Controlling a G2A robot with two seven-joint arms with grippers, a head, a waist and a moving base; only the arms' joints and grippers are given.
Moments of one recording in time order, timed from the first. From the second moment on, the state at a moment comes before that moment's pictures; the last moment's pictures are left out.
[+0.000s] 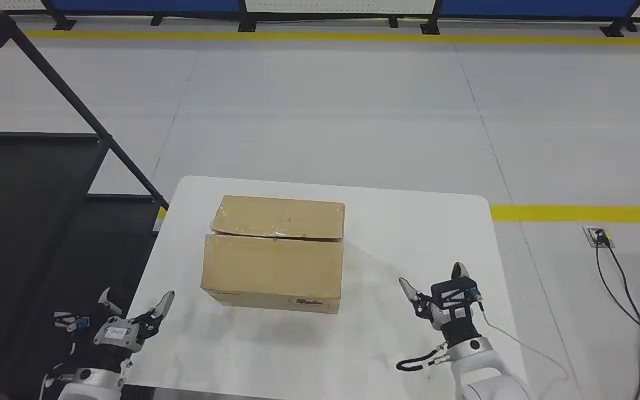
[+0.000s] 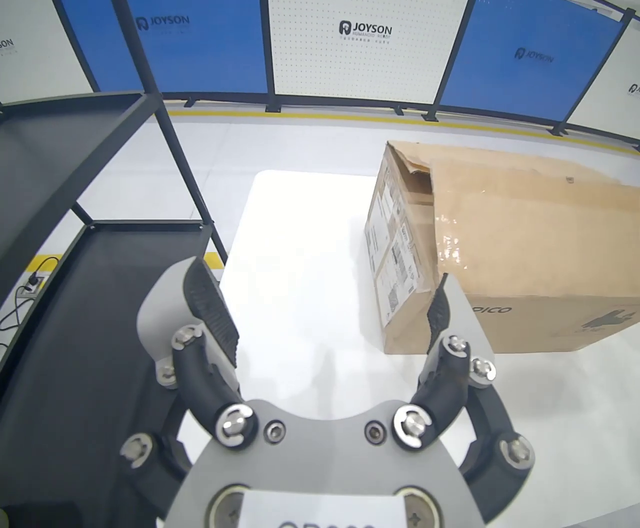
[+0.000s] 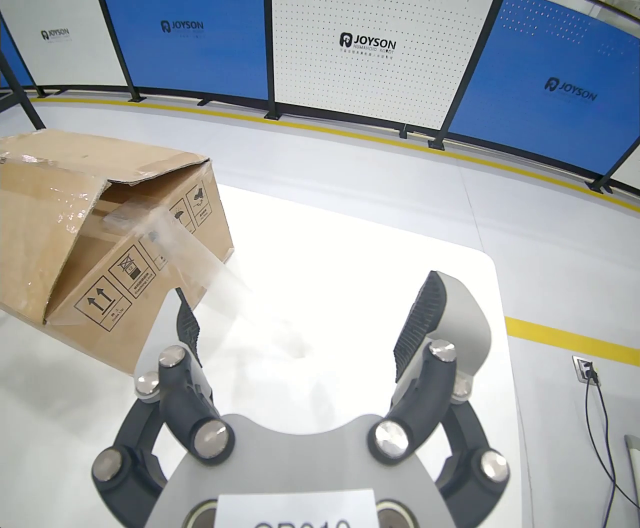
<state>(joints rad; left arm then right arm) 1.74 -1.14 -1.85 -1.89 1.04 -0.20 0.02 -1.49 -1.19 1.33 -1.94 -1.37 0.12 0.10</state>
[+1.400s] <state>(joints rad) 1.23 -1.11 -1.77 -1.61 0.37 -0.38 -0.61 -0.91 -1.26 1.14 -1.35 -0.16 -0.58 0.47</state>
